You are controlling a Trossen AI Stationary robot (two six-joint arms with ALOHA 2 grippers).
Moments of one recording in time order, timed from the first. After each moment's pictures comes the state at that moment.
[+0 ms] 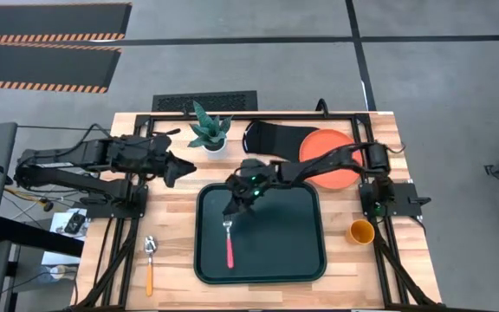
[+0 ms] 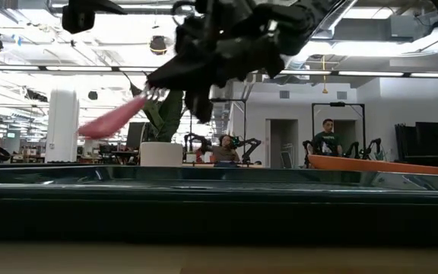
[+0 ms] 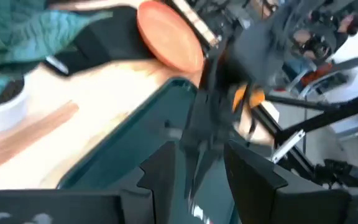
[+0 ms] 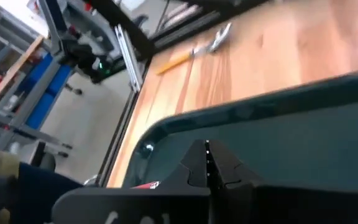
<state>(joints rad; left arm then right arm) 0.00 0.79 0.96 -0.66 -0.12 -0.83 -0.03 2.01 1.30 0.28 -0.57 0.44</state>
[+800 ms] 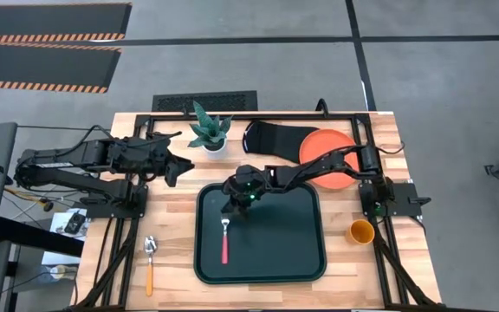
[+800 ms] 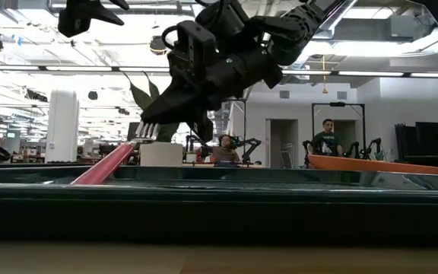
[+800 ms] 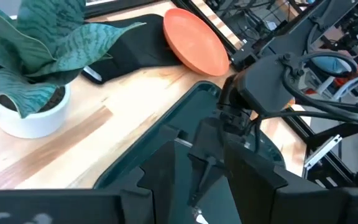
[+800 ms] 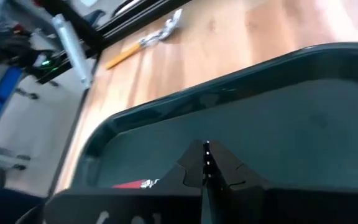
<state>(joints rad) 0.00 0.79 0.96 -0.72 -0.22 -0.80 -0.01 2.08 1.32 0.24 -0.40 0.42</state>
